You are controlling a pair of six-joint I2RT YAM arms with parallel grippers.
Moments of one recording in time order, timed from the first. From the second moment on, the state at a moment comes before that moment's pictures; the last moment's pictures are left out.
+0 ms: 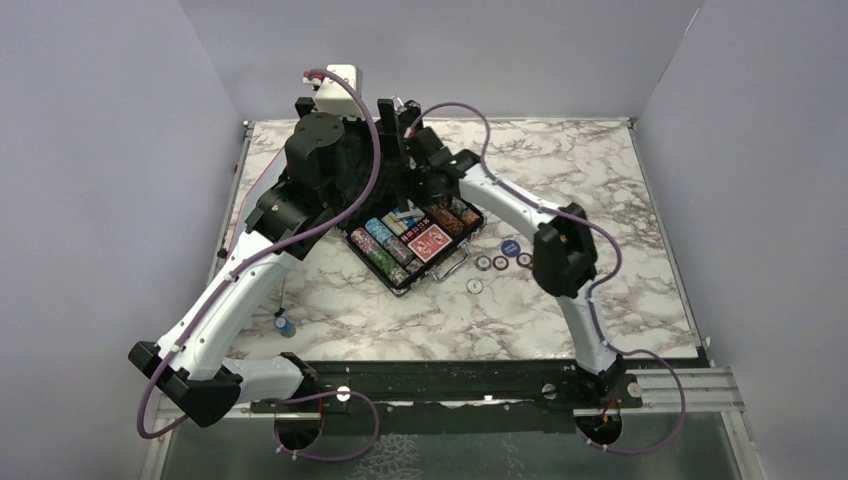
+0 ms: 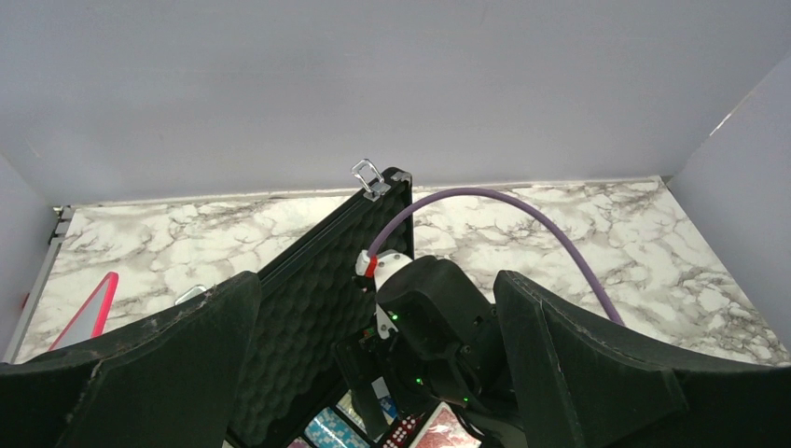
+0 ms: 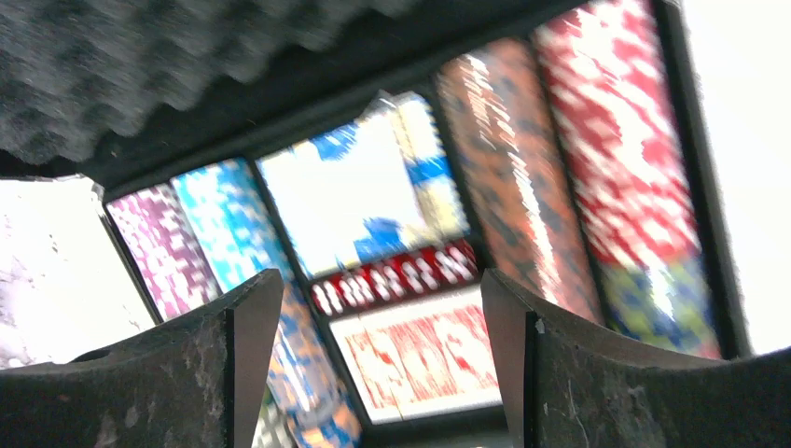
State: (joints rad) left arm -0.64 1.23 1.52 -0.32 -0.46 -0.14; right arm 0.73 2.31 2.11 -0.72 0.04 0.32
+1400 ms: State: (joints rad) left arm -0.63 1.24 1.49 -0.29 -0.33 -0.13; right arm 0.20 1.83 1.17 -0.65 0.22 0.76
